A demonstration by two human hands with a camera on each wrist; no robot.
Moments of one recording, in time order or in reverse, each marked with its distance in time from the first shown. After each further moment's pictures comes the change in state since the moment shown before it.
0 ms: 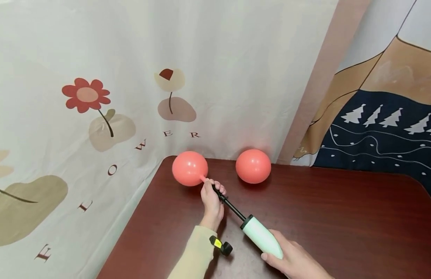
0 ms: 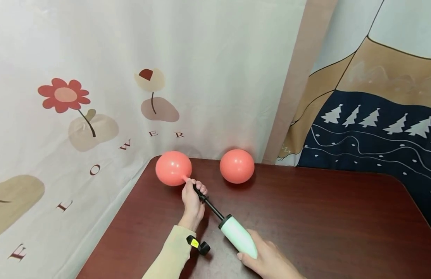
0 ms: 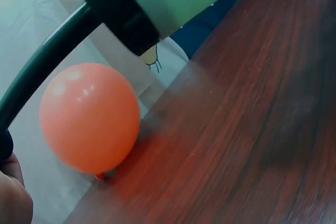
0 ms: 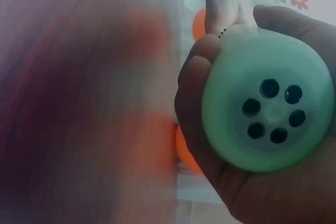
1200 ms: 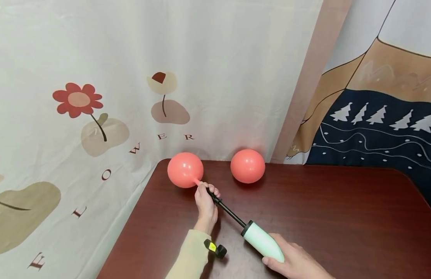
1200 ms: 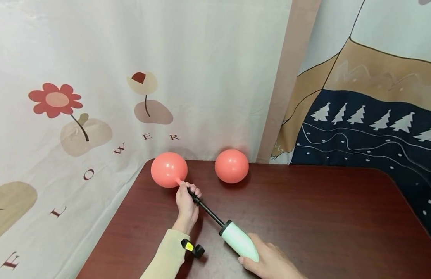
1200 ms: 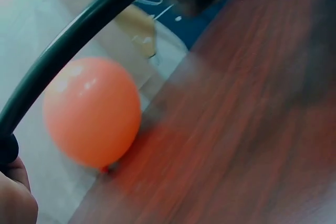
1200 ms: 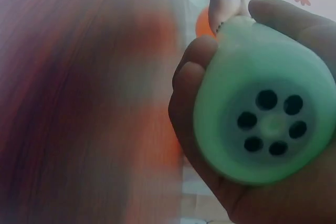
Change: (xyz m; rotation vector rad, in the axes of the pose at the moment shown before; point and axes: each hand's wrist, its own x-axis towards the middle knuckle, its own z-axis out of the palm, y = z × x) left_hand -0.002 0.003 -0.009 0.046 -0.009 -0.022; right_hand -0.014 0.006 -0.002 -0.003 -0.031 0.047
